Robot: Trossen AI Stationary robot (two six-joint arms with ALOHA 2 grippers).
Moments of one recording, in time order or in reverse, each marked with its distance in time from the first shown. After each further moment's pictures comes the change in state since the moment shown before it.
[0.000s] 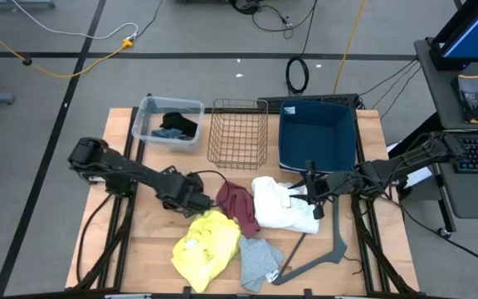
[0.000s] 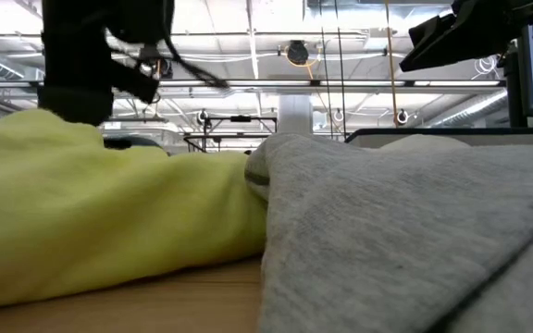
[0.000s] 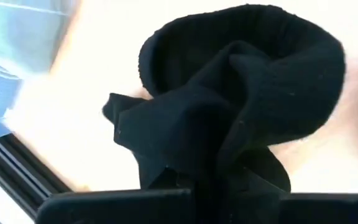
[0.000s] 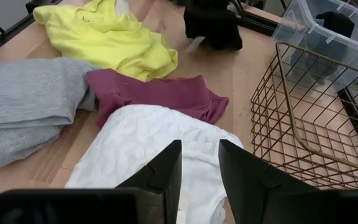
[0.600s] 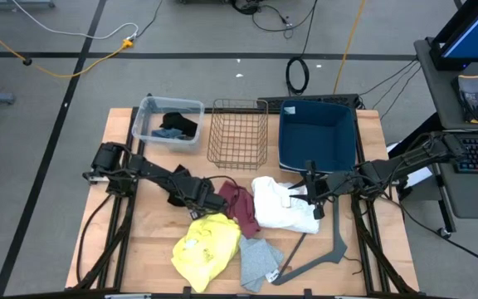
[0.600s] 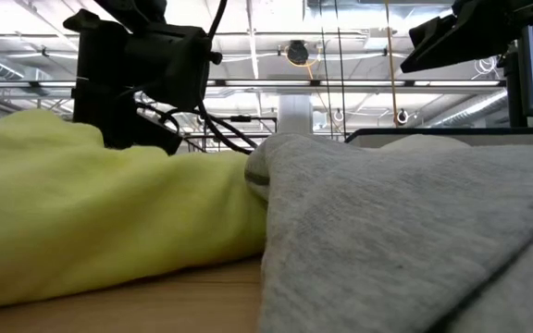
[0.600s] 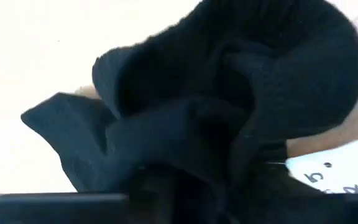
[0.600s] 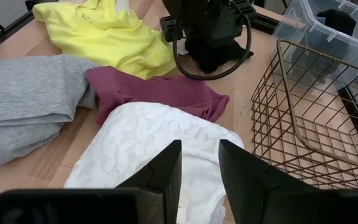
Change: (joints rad) left arm 0.075 0.229 -0.001 0.187 0.072 0.192; right arm 0.000 0.000 0.000 -0.008 -0.001 0.000
